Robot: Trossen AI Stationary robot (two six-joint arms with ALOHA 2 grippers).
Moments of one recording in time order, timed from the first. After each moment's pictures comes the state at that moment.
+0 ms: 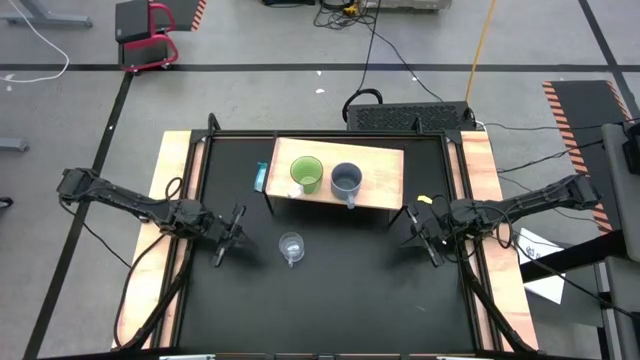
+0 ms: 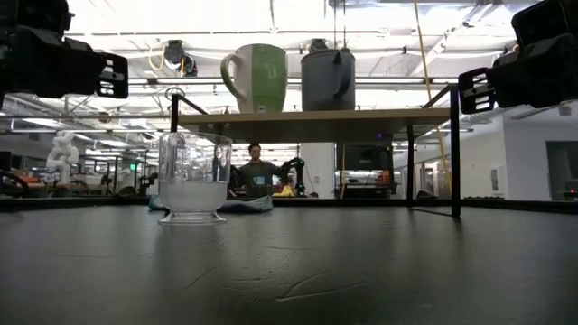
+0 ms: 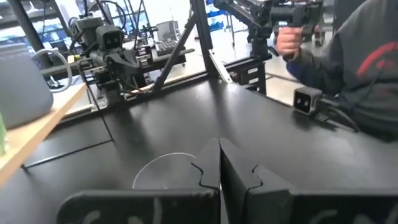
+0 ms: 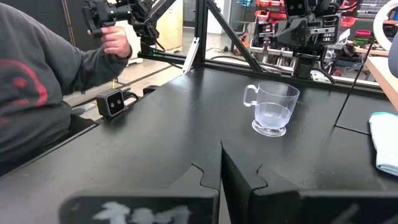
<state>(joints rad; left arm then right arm) -0.22 0.58 0.01 0.50 0.20 0.21 0.17 0.54 0.01 0.41 -0.24 -0.07</state>
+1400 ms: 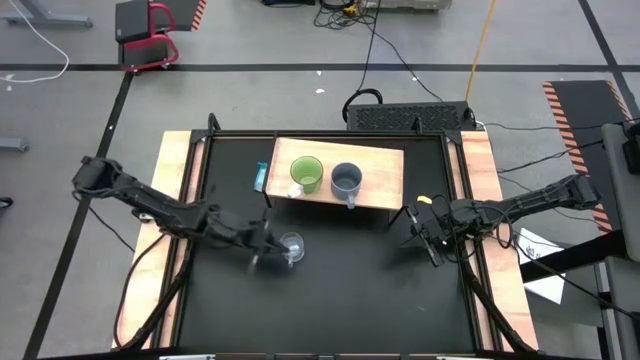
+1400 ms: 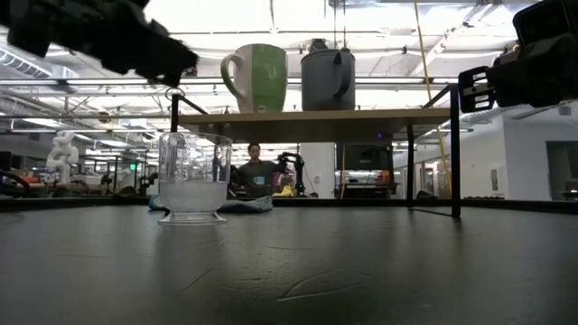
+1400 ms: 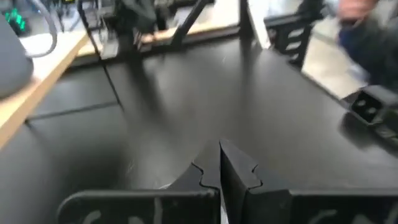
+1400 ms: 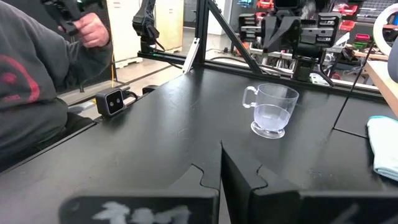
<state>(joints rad) -0.30 1.18 0.44 0.42 -0.04 0.08 0.17 0.54 0.01 0.41 -0.24 -0.09</state>
